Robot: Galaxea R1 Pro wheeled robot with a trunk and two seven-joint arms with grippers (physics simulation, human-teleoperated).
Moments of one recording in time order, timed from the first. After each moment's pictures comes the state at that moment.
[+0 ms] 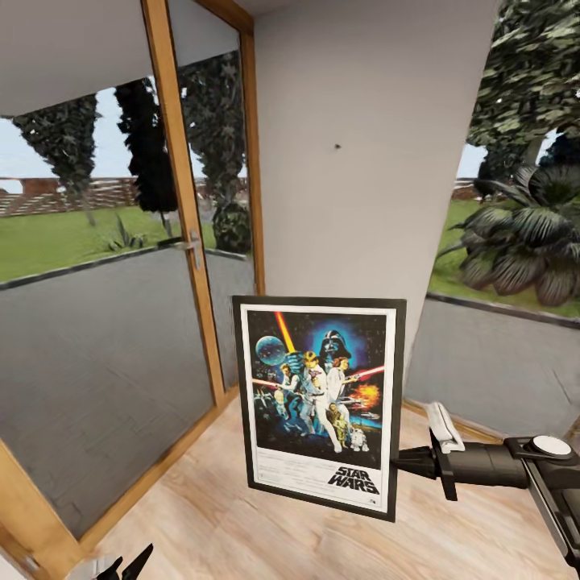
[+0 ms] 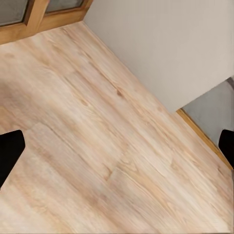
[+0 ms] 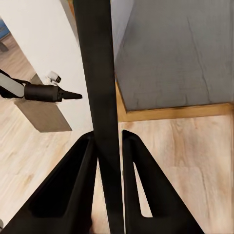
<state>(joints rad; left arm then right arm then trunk) -0.34 0.29 0.05 -0.03 0.72 -0.38 -0.95 -0.32 -0.34 -0.16 -1.42 0.01 0.43 1.55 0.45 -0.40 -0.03</state>
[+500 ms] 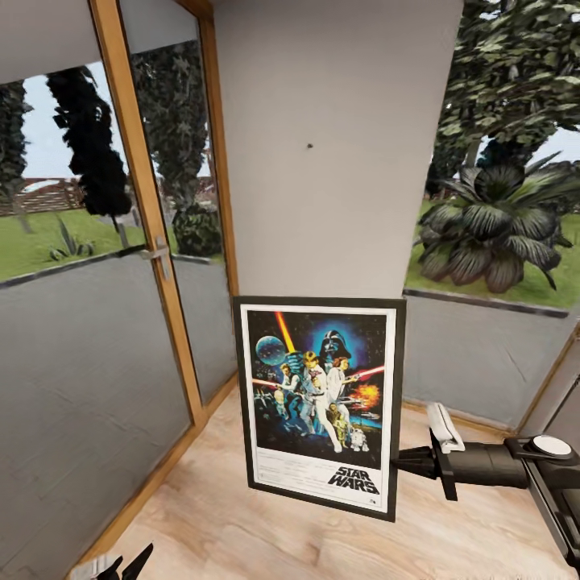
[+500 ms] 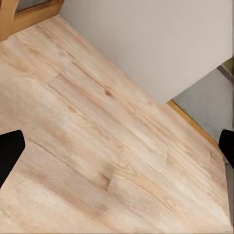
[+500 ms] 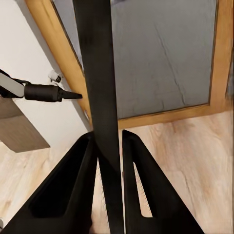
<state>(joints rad) -0.34 0.29 0.05 -0.03 0.72 -0.39 -0.95 -0.32 -0.34 -0.16 -1.42 0.01 0.43 1.55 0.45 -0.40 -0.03</state>
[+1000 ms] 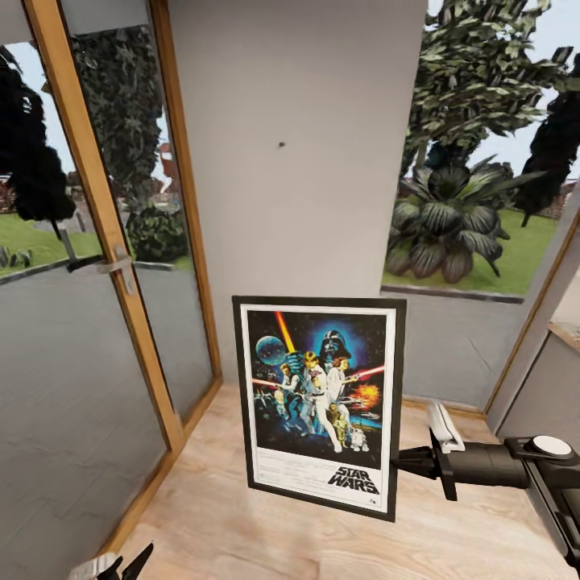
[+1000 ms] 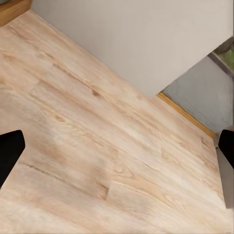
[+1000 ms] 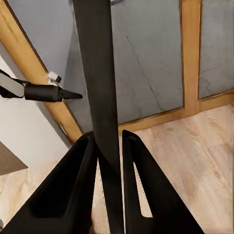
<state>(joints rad) -0.34 0.29 0.05 -0.03 0.72 -0.39 -0.95 -0.32 -0.34 -0.16 -1.42 0.01 0.43 1.55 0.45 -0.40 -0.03</state>
